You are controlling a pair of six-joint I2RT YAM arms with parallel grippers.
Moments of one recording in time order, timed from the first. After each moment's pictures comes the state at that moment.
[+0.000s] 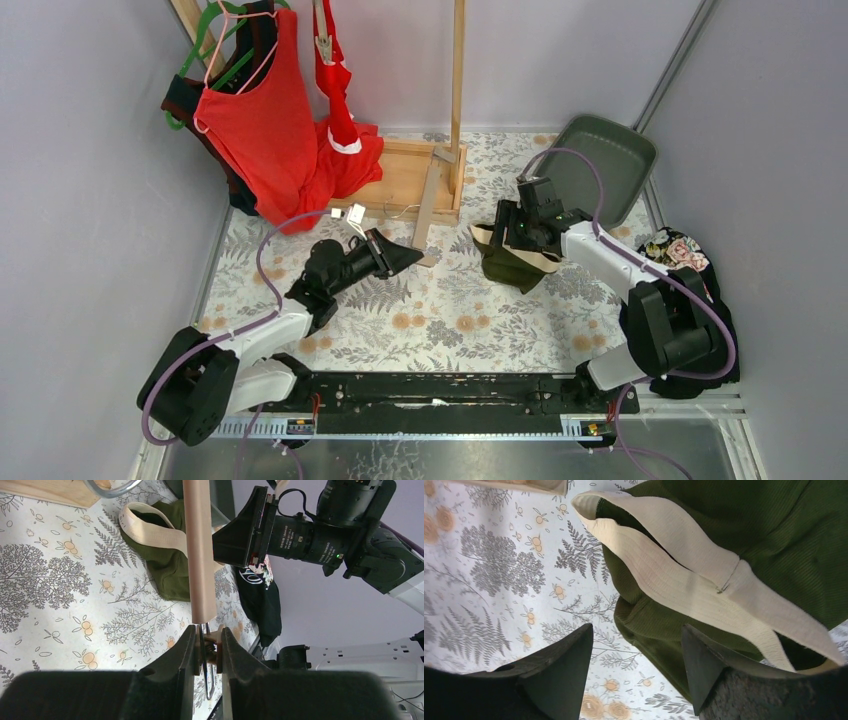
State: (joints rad) left arm -0.52 1.14 0.36 0.67 0.38 -0.96; right arm 0.39 1.49 0.97 -0.40 -0.04 0.42
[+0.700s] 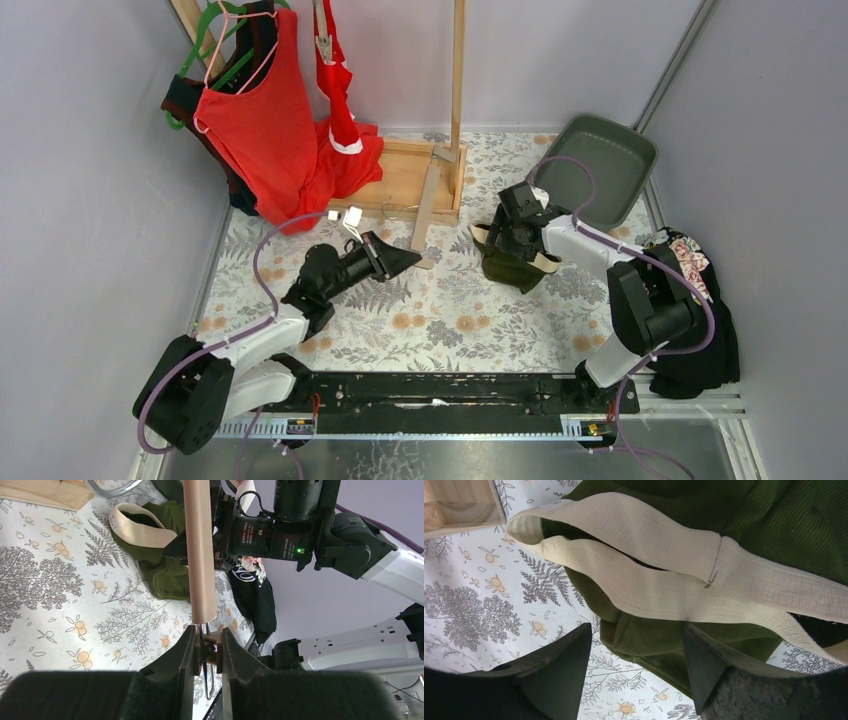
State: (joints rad) left arm -0.51 1.09 0.33 0.70 0.40 -0.96; right arm 0.45 1.62 1.02 -0.46 0.15 0.75
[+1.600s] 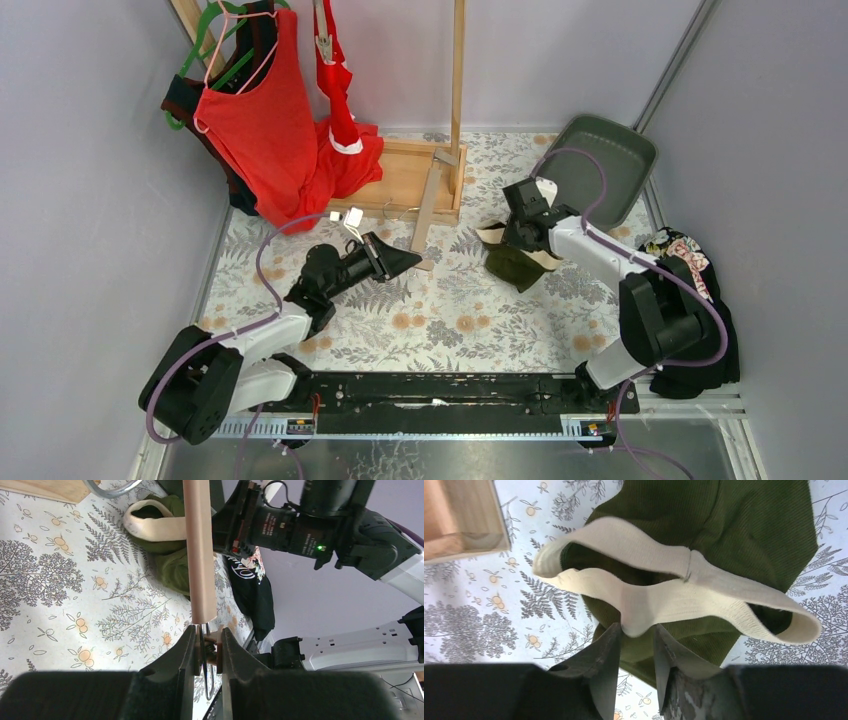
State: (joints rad) left arm -0.49 1.15 0.31 0.77 0.44 -0.98; right arm 0.45 1.58 1.03 -0.48 0.27 0.72
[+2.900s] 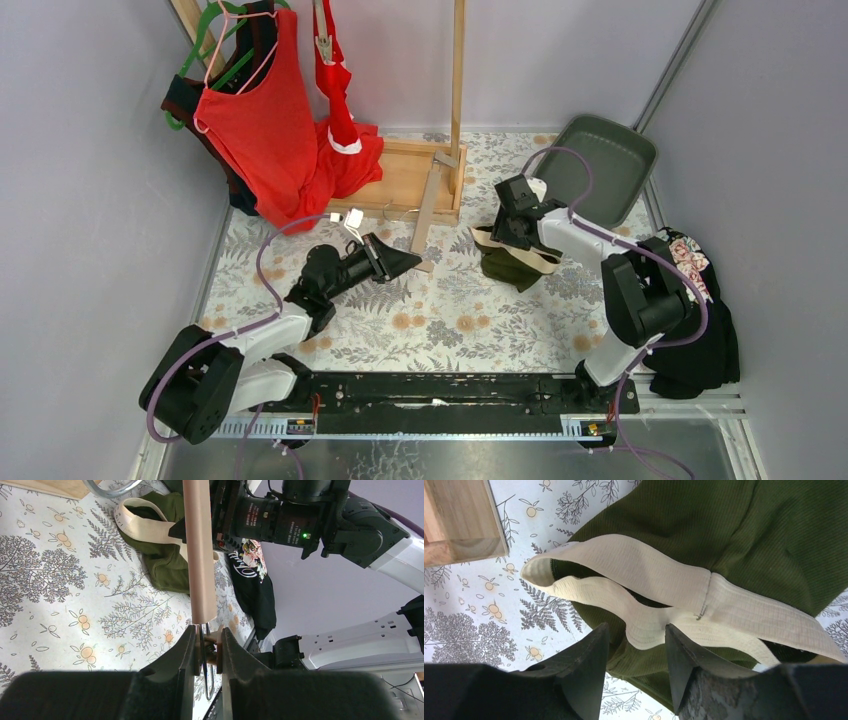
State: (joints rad) left arm -0.49 1.15 0.31 0.77 0.44 -0.98; right arm 0.45 1.66 1.08 -0.46 0.24 0.69
